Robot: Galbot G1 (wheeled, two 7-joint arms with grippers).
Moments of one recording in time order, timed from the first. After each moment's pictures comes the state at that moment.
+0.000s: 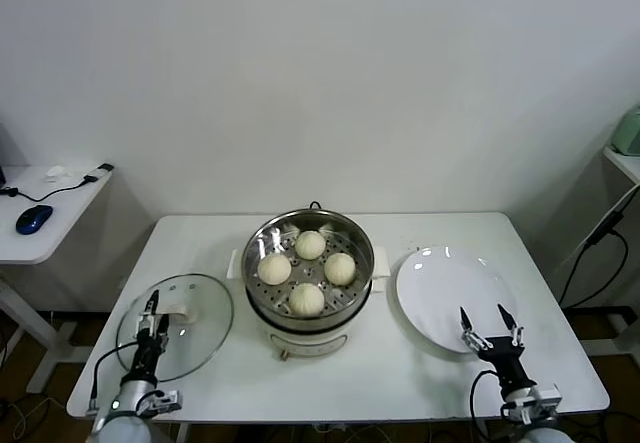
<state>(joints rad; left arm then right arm) 1.32 -1.27 -0.64 -1.38 1.28 -0.03 -0.39 -1.46 1.20 0.62 1.62 0.35 0.22 -0.11</state>
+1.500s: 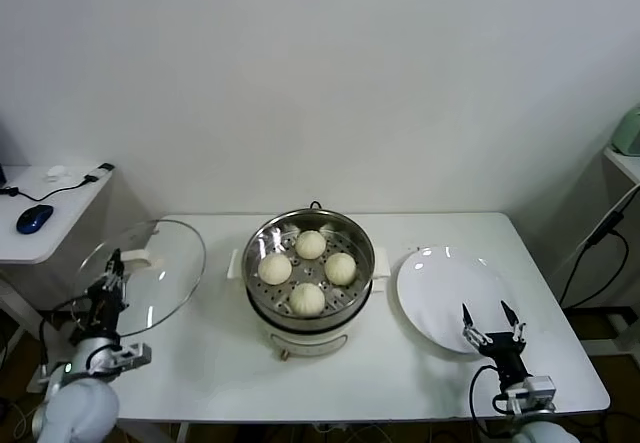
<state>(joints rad) 1.40 -1.15 -0.70 -1.85 1.04 0.19 -0.12 -1.46 1.23 0.63 1.66 0.25 0.13 -0.04</state>
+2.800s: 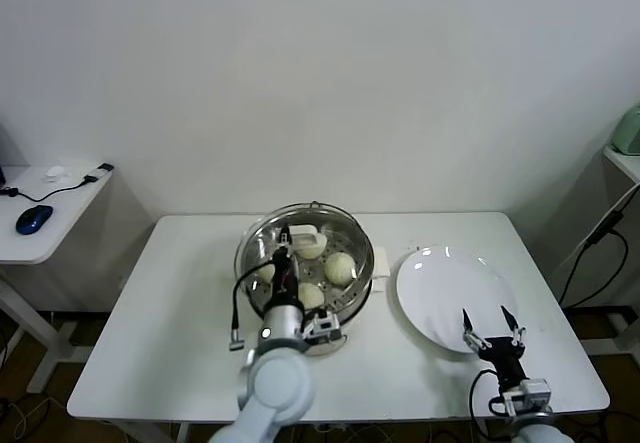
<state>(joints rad) 1.10 -1.45 0.03 -1.93 1.54 0.67 0.23 -1.44 1.21 0.60 1.60 0.23 0.16 -0.01</state>
